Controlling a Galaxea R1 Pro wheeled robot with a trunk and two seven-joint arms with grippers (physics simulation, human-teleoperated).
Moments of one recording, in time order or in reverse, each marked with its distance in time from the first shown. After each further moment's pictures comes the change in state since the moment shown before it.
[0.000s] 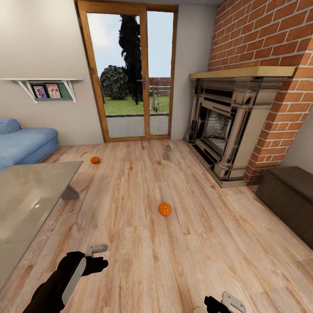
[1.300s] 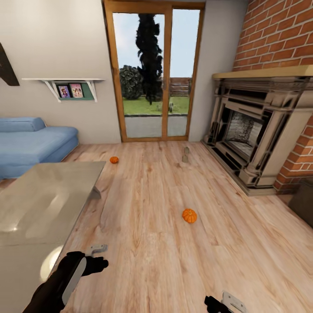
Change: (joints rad) left arm 0.000 -0.001 0.000 0.000 0.002 0.001 0.000; right arm 0.000 -0.001 -0.001 0.000 0.000 -0.001 0.000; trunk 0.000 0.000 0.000
